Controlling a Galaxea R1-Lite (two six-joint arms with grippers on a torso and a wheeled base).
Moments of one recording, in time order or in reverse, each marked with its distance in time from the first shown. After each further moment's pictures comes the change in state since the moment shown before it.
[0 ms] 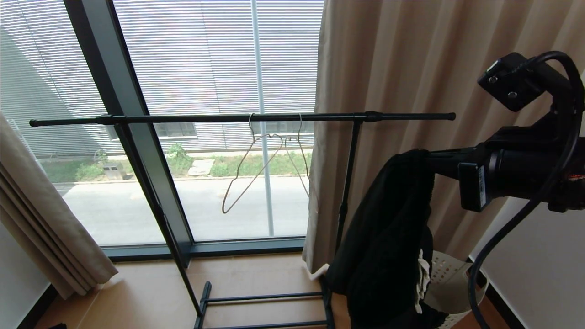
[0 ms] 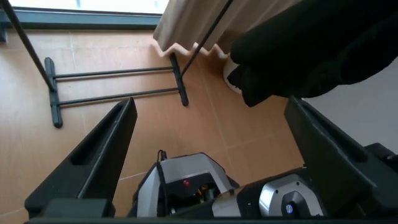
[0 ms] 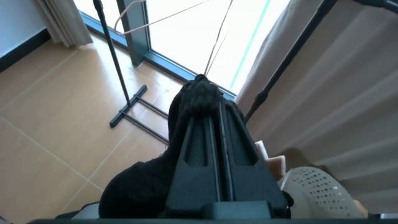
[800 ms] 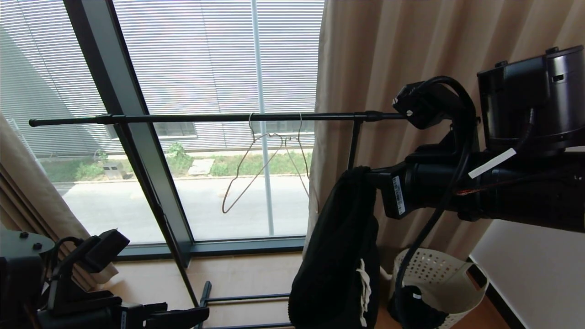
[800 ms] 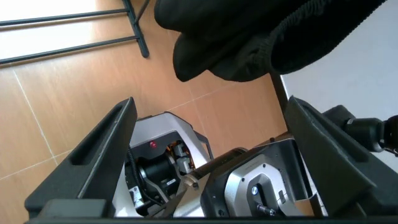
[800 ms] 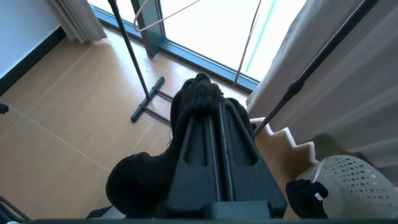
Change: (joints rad) left arm -0.315 0.510 -0.019 -0.312 0.010 -0.168; right arm 0.150 0.177 -0.083 -0.011 -0.121 0.174
